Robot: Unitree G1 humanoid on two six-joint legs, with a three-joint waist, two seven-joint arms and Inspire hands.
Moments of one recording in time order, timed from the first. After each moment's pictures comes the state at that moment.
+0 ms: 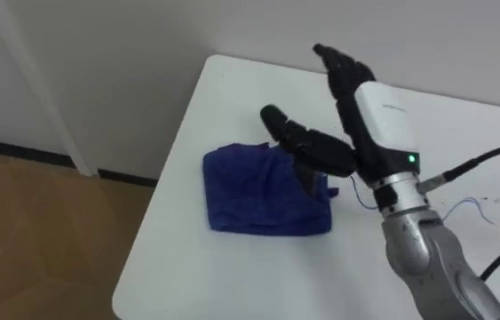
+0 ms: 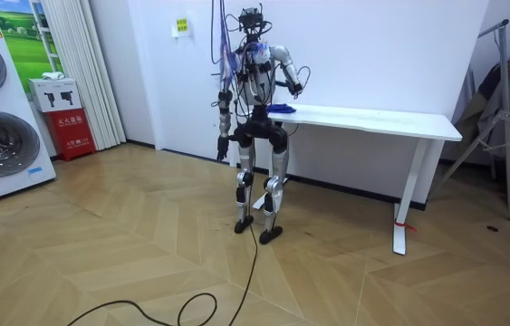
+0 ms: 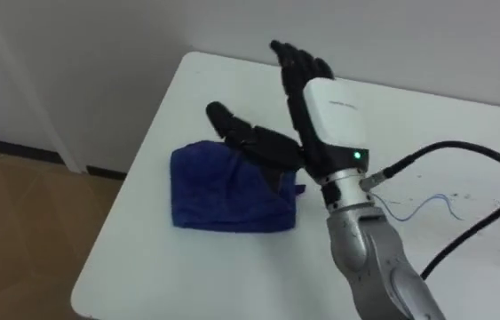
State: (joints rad) left arm 0.21 0.24 -0.01 1.06 0.28 0.08 0.12; right arm -0.04 -0.39 0.35 -0.01 -0.77 -0.01 -0.22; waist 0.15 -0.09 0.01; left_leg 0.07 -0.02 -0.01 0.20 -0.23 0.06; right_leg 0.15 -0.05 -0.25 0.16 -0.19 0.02
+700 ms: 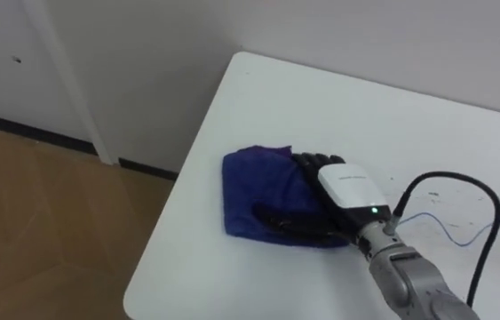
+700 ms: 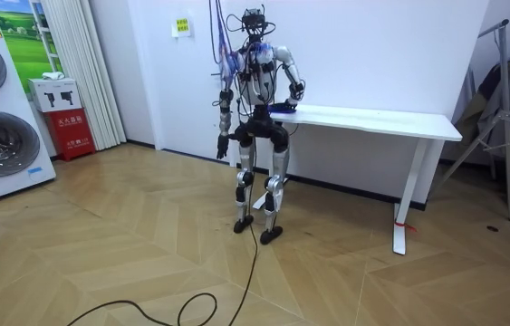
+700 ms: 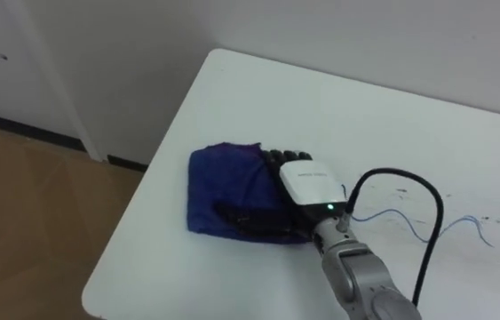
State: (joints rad) left arm 0.19 0.25 -0.01 1.03 0.32 0.09 0.09; right arm -0.02 -0.38 0.42 0.25 -0.99 0.02 -0.08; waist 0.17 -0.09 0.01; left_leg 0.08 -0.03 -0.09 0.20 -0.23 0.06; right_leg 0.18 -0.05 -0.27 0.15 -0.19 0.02
